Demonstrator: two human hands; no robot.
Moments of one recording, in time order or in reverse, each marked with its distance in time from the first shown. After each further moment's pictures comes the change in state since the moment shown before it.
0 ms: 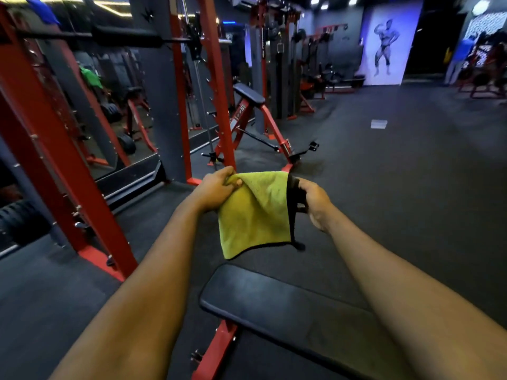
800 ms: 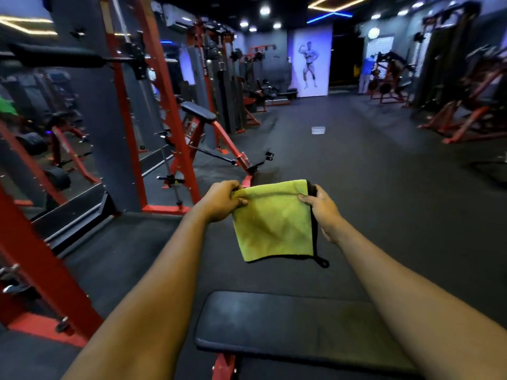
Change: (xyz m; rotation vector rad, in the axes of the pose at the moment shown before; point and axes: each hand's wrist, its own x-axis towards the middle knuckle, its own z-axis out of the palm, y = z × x) left_hand 0.064 -0.039 -0.020 0.113 -0.151 0.293; right_hand 0.003 0.003 0.033 -0.031 0.432 -0.055
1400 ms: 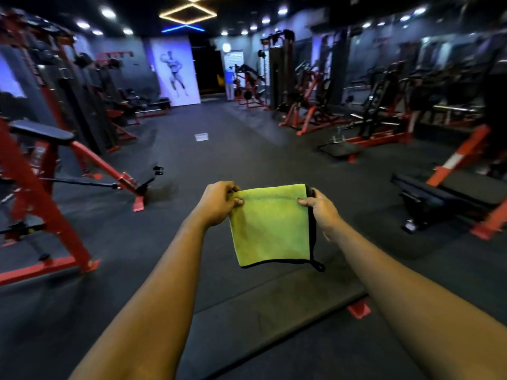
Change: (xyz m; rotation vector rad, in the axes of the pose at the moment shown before) left_hand 0.035 0.116 0.077 -0.205 -0.124 0.458; right_hand -0.114 -0.022 -0.116 -0.062 0.511 0.013
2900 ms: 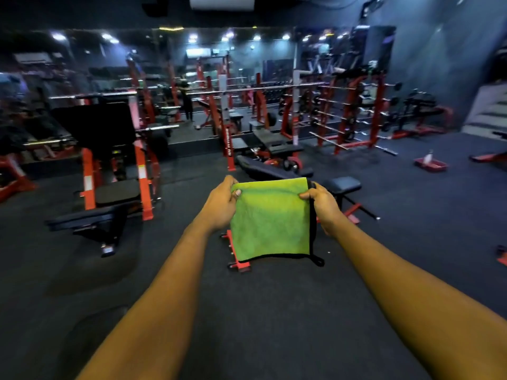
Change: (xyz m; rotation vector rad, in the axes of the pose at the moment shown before) left_hand -0.144 0.397 0.194 -0.705 -0.801 1.235; right_hand -0.430 -0.039 -0.207 -0.025 1.535 -0.075
